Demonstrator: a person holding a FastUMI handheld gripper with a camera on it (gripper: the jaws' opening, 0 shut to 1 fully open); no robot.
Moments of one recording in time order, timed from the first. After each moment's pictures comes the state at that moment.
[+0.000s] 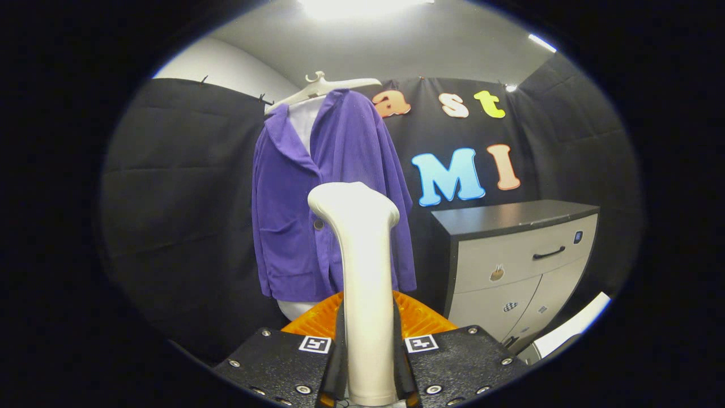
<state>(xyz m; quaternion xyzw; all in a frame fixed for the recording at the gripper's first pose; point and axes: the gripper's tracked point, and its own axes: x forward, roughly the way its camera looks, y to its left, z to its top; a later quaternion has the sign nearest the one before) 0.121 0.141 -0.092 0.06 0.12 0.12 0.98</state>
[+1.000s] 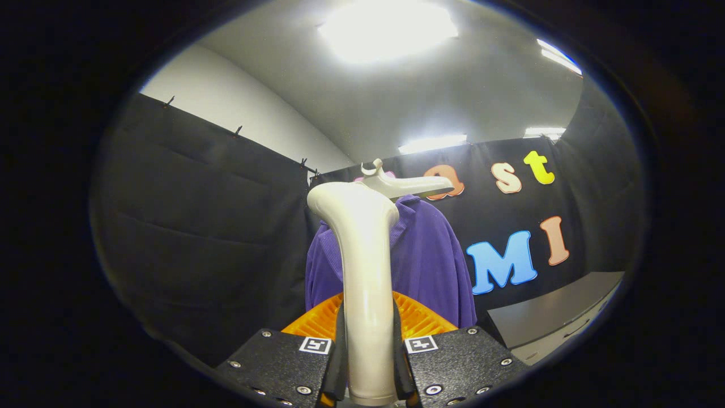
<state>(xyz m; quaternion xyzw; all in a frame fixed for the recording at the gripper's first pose) 0.195 0.251 0.119 0.07 -0.04 0.20 0.98</state>
